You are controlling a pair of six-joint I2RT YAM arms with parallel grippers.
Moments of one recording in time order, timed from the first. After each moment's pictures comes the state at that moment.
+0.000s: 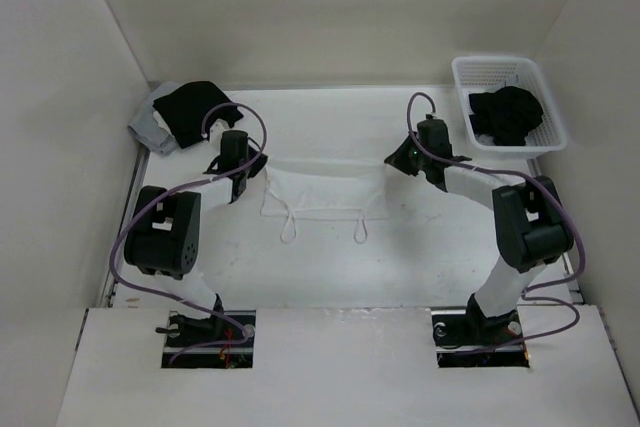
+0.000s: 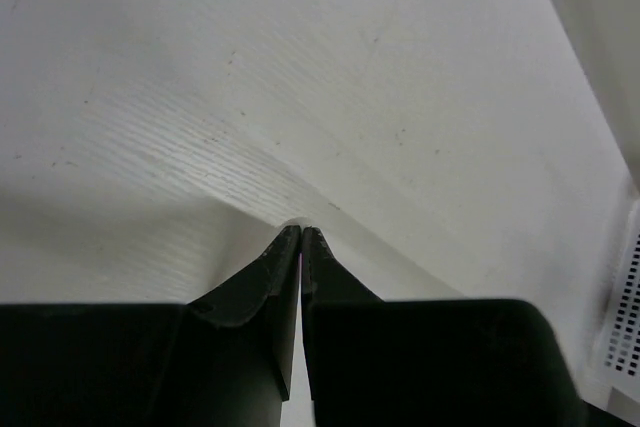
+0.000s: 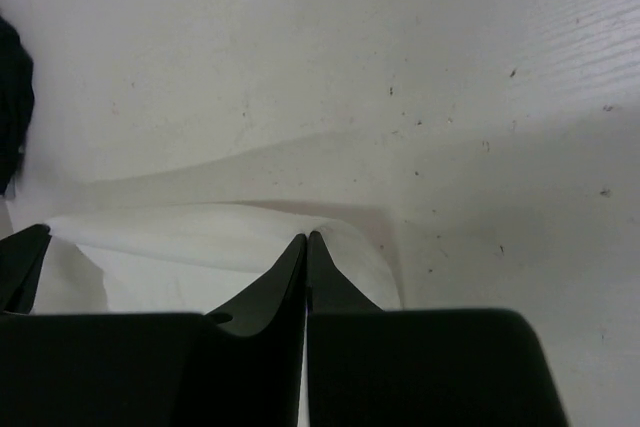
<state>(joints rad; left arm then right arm) -0.19 1.70 0.85 0.26 -0.12 -0.94 0.29 1.73 1.00 0.09 -0.11 0.80</state>
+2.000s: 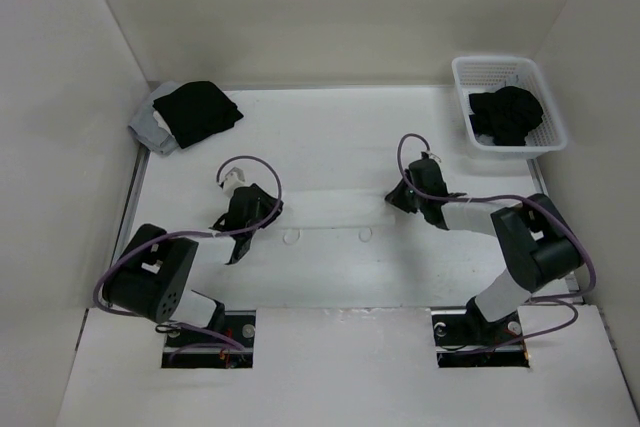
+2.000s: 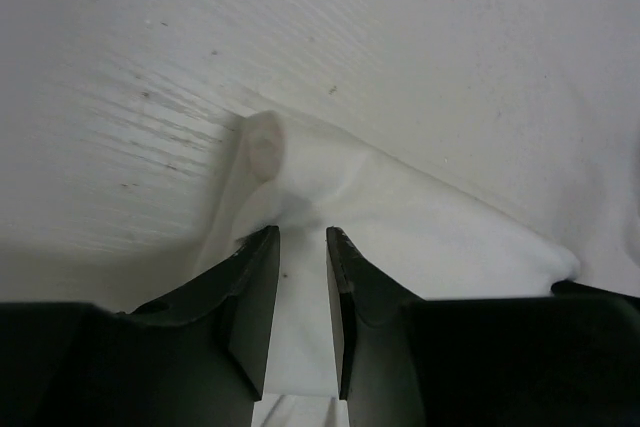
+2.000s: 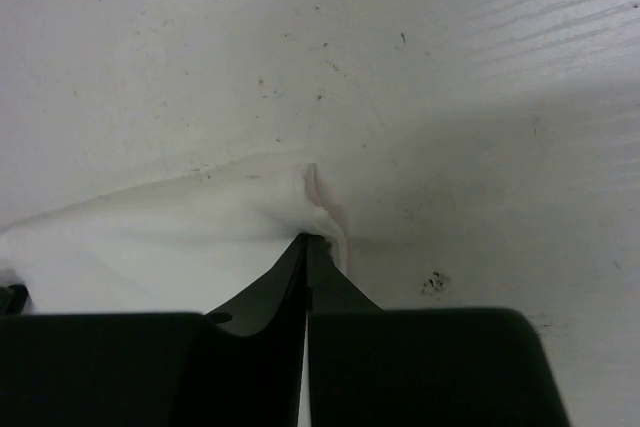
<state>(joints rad) -0.40 1.43 0.34 0.53 -0.16 -0.96 0.40 1.61 0.66 0.22 0.02 0.82</state>
